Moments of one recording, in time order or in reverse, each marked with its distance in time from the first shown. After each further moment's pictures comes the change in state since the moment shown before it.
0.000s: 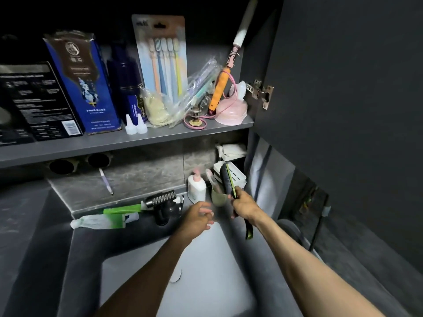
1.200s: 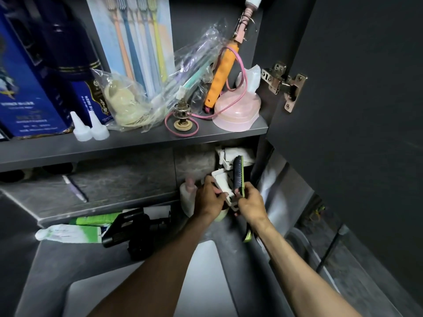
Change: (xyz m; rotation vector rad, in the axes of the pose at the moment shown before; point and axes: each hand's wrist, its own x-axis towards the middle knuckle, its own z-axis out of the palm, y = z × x) left_hand 0.171 0.035 0.053 0.321 0.336 0.232; right_hand 0.137 0.046 -0.009 0.263 0.147 -0.052
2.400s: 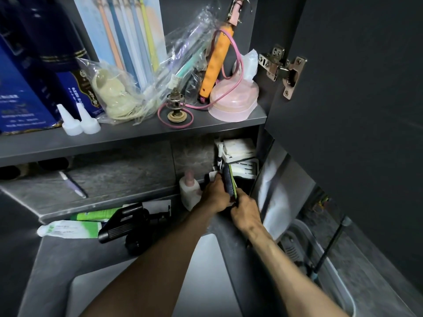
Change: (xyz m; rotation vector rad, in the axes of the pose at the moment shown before) left_hand 0.005 0.014 0.010 0.314 -0.298 -0.083; right_hand -0.021 0.018 0.012 -0.479 -0.036 -0.090
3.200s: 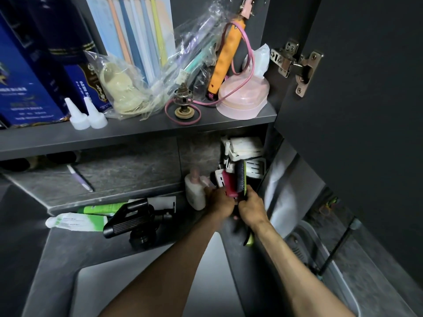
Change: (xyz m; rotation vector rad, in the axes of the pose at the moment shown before) left_hand -0.018 -0.011 0.018 -0.125 0.060 -0.086; right_hand 0.016 0.009 0.006 0.256 -0.047 0.141
